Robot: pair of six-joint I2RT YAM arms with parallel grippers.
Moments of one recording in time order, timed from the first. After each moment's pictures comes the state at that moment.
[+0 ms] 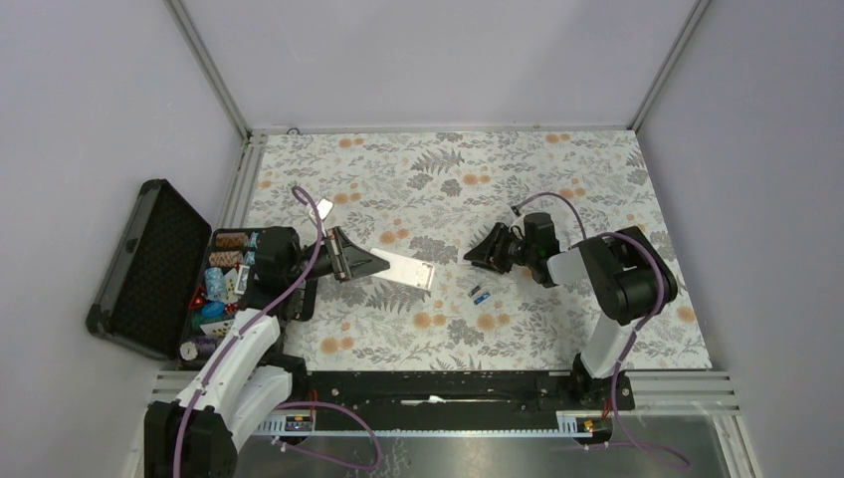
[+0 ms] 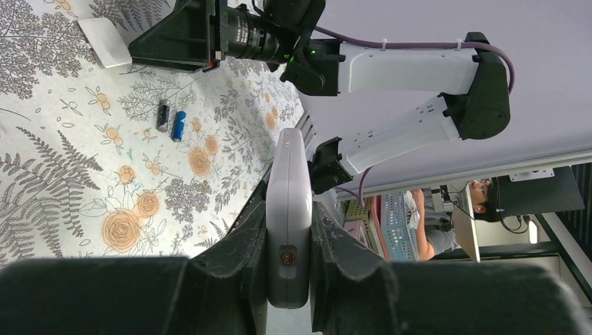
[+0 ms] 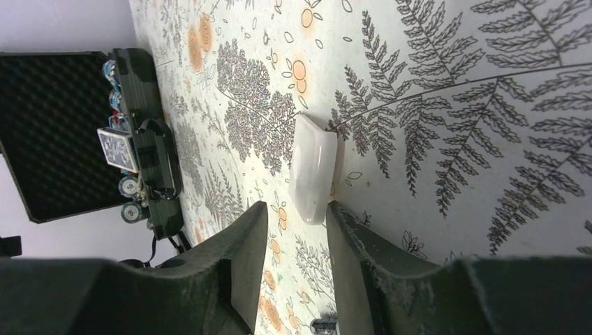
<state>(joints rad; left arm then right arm) -0.18 0.84 0.45 0.23 1.01 -0.99 0.30 1.80 0.57 0.60 -0.60 0.88</state>
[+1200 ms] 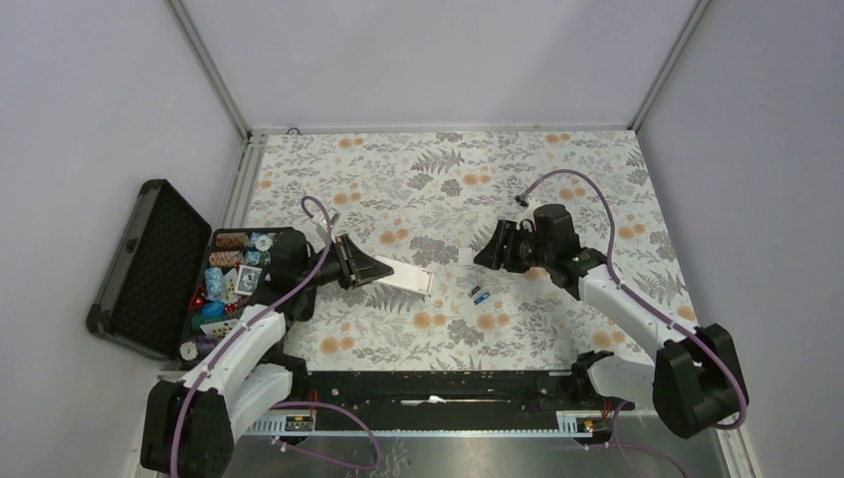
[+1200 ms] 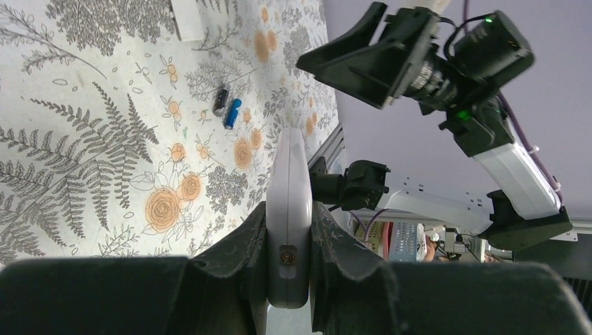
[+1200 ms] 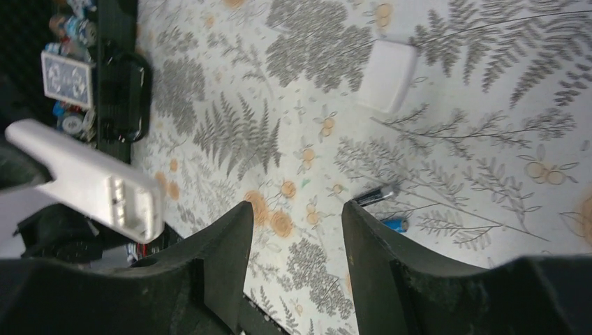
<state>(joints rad) -0.21 0.90 0.40 0.15 0.86 -0.97 0.39 1.21 0.67 -0.15 -0.39 0.58</state>
